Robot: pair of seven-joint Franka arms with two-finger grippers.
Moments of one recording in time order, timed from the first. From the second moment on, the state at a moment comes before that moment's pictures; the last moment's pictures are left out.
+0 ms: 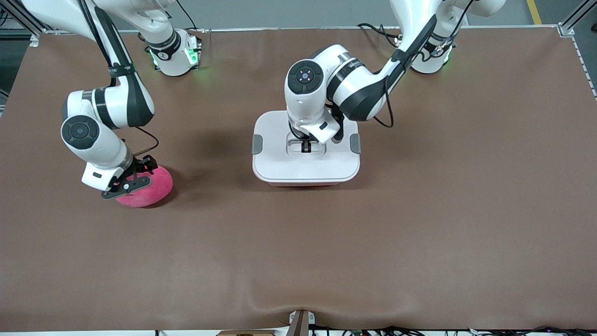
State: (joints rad) left arm -0.61 0.53 -0.26 -1.45 0.08 1.91 -2.43; right arm 0.11 0.22 -0.02 -2.07 -0.23 2.22 -0.20
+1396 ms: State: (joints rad) left arm -0.20 0.18 -0.25 -1.44 0.08 1.57 -2.00; right arm 0.29 0.17 0.00 -1.87 -0.24 2.01 -0.26
